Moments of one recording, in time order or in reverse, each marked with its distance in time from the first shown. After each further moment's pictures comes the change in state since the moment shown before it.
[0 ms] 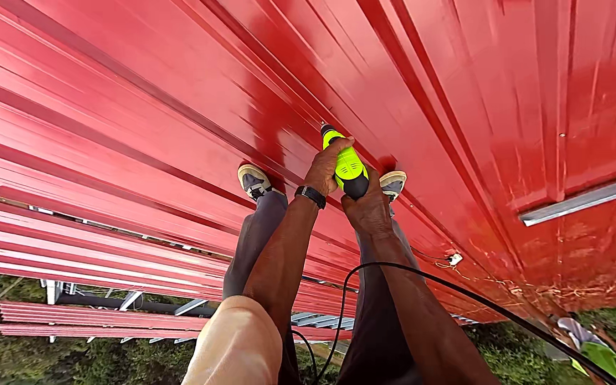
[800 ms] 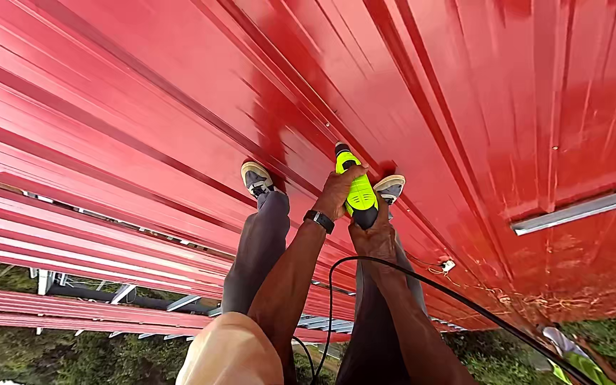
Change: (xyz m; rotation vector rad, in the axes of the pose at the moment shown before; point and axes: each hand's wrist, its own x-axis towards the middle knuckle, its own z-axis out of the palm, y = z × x) left_hand -0.050 -0.049 -0.009 0.100 -0.092 0.036; right_hand -0.065 0.034 -0.001 0.022 0.035 -0.036
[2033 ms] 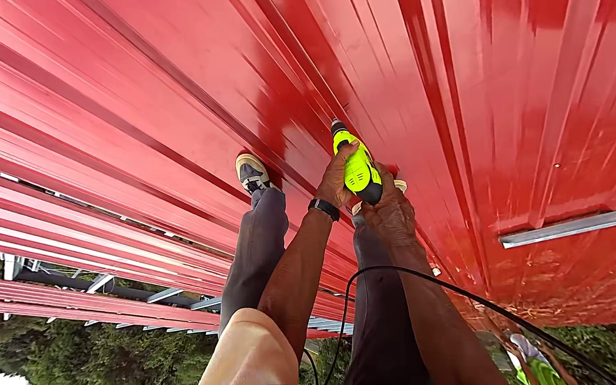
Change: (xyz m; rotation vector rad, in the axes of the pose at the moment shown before) left_hand 0.040 0.008 -0.011 -0.288 -0.016 0.113; right_hand 0.087 0.003 -0.003 -0.364 -0.055 -0.150
